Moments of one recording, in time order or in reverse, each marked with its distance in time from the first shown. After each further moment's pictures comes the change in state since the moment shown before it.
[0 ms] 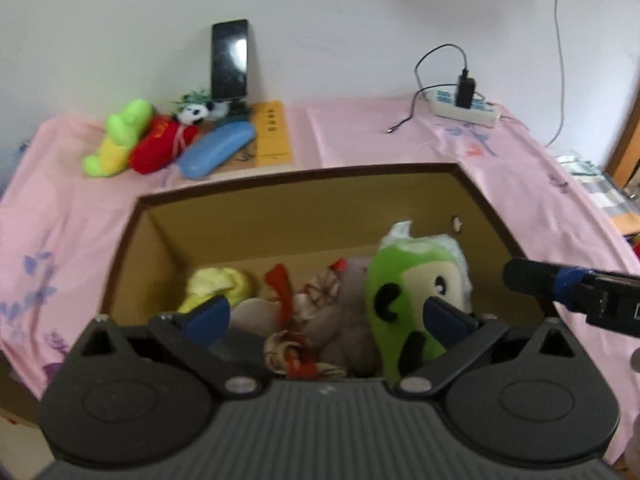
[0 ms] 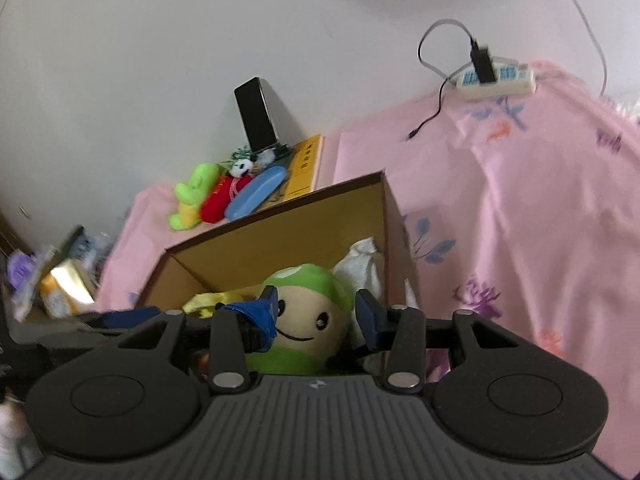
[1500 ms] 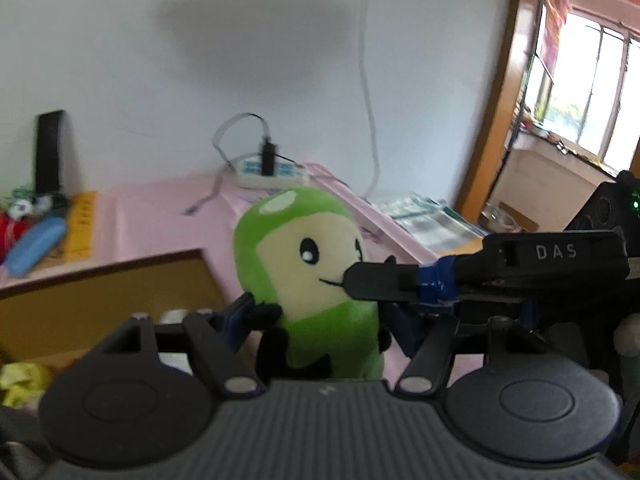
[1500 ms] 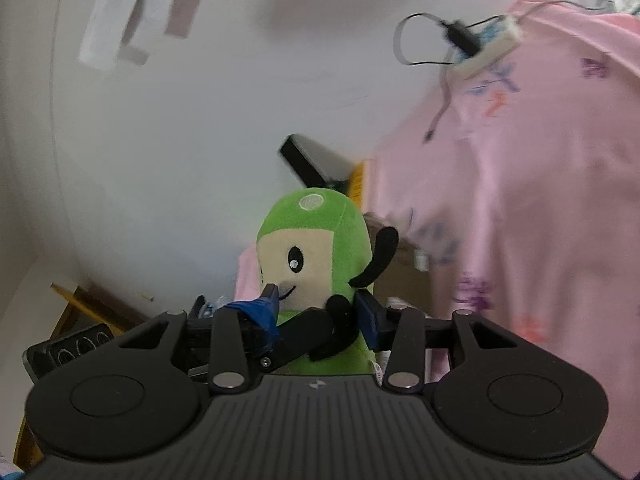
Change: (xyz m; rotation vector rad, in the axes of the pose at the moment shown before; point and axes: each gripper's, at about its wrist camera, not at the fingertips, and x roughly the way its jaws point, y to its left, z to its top) left arm -0.023 -0.119 0.008 0.136 -0.241 -0.437; right arm -0.050 -0.131 0.025 0.350 -0.020 0.432
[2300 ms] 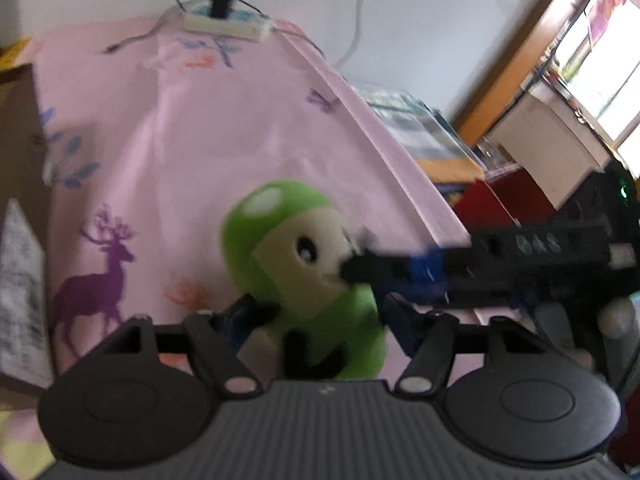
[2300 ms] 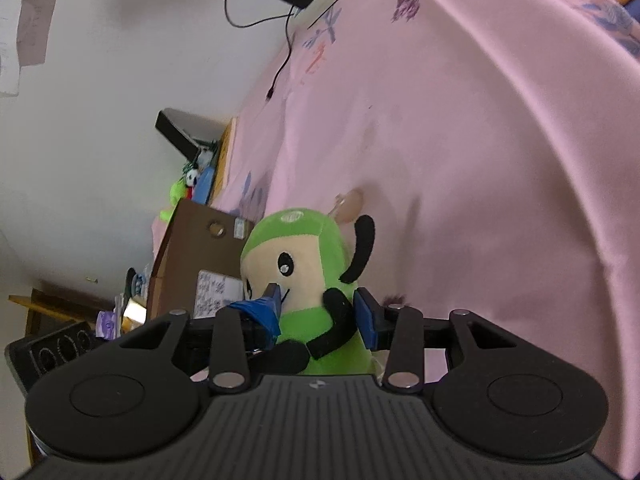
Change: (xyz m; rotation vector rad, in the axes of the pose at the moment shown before) left arm 0.145 -0.098 -0.048 -0.201 0.335 -0.055; right arm -0.066 -0.155 0.036 0.183 0.240 -0.189
